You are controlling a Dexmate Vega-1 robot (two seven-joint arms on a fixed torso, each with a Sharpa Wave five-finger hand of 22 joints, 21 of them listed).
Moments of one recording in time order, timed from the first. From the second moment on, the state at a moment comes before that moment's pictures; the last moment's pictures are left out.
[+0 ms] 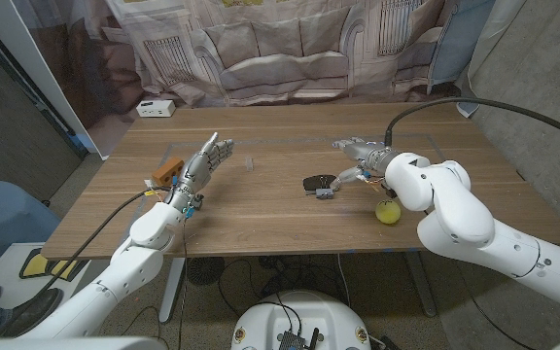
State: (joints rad) left arm 1.08 0.64 0.31 -1.45 -0.63 -0.51 -0.13; left_hand 0.32 0.05 0.11 0.00 0.19 0.34 0.12 0.20 0.18 0.32 0.09 0.24 0.20 0.22 0.09 0.20 0.18 0.09 0.11 0.32 0.17; right arm -0.83 -0.96 -0.76 -2.49 -0.98 -0.86 0.74; right_hand 0.69 -0.08 0.30 -0.17 0.20 -0.10 -0.03 0.18 0.19 -0.08 -0.05 0.18 0.19 -0.17 0.07 0.19 0.20 0.11 0.13 0.18 0.17
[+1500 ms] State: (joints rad) left arm 1.09 0.64 0.30 -1.46 -0.63 -0.49 -0.12; left_hand 0.31 0.06 0.11 -0.01 0.19 0.35 0.12 0.20 0.18 0.32 0.09 0.23 0.20 0.22 0.09 0.19 0.18 0.09 0.11 0.29 0.17; right arm -0.86 -0.71 -0.68 -2.33 -1.22 -0.68 0.96; right_hand 0.76 -0.11 0.31 -0.16 0.26 0.03 -0.07 0.23 0.20 0.08 -0.10 0.22 0.19 -0.05 0.04 0.24 0.21 0.21 0.17 0.20 0.17
